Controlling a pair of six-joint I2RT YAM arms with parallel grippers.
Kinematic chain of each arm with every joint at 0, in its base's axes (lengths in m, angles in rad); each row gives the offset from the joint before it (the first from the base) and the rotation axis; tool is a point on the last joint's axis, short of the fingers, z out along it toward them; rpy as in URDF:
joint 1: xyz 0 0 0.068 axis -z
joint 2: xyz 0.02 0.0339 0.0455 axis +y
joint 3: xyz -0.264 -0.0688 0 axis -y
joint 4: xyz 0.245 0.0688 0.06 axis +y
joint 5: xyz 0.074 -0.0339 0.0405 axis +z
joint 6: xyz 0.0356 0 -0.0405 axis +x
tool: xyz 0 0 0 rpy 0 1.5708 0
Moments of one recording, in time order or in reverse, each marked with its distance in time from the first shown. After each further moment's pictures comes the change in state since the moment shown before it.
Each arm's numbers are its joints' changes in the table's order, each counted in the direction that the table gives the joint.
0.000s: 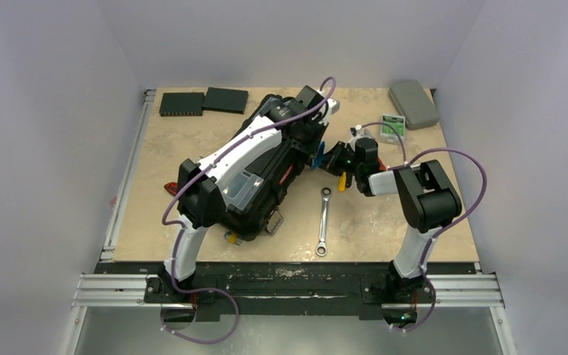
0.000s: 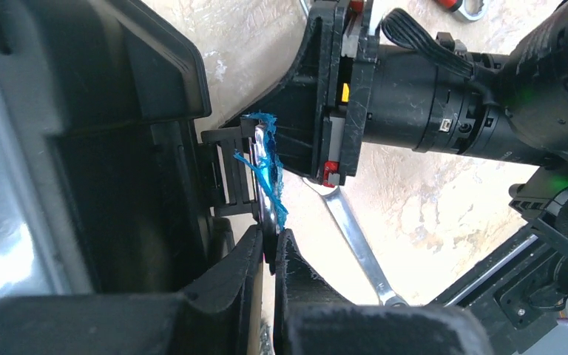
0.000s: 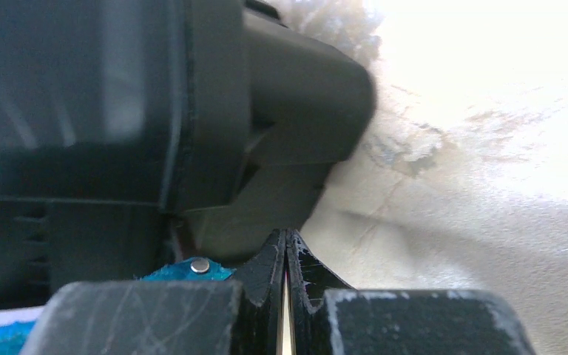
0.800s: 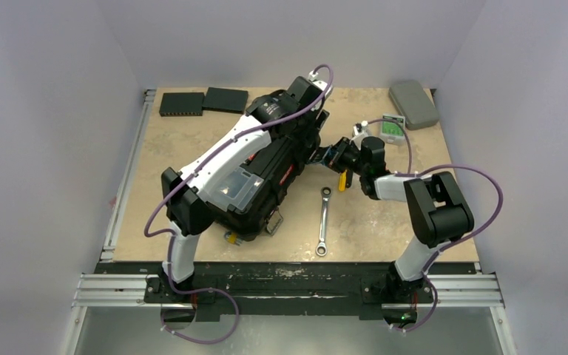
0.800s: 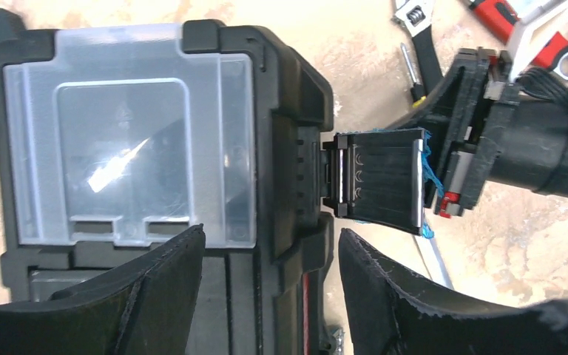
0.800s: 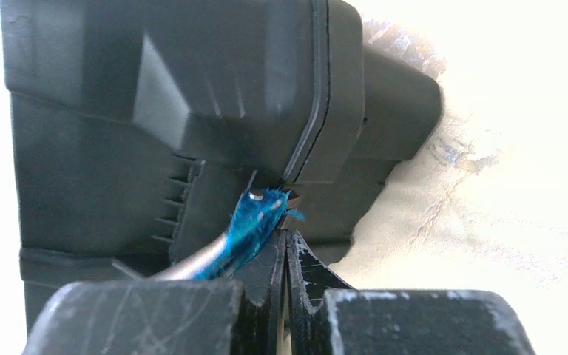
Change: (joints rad) left arm 0.030 -0.126 0.025 0.022 0.316 0.092; right arm -0.001 -0.134 -0.064 -0.073 0.024 0.055
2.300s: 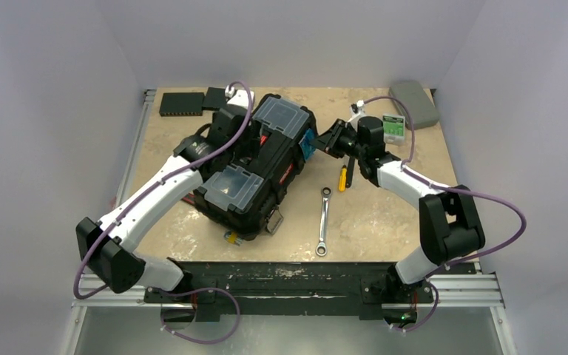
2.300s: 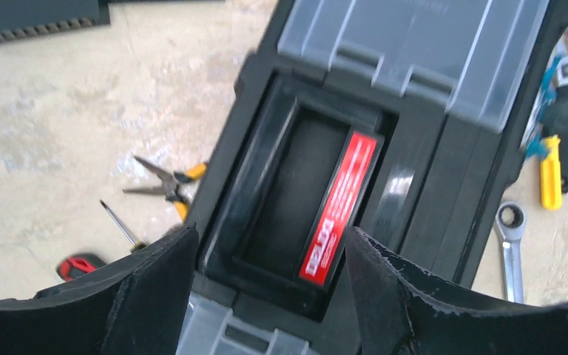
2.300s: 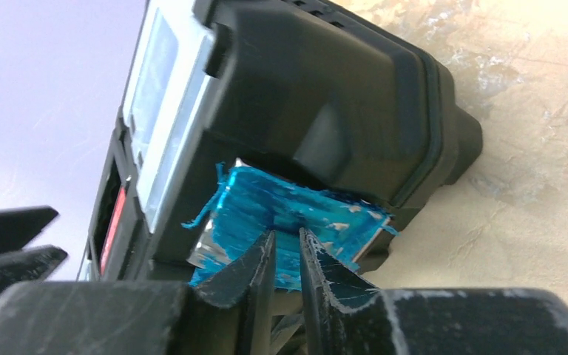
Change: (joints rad) left arm -0.155 -0.607 -0.751 -0.300 0.198 -0.142; right arm -0.065 -0.168 0.214 0.417 -0.089 -0.119
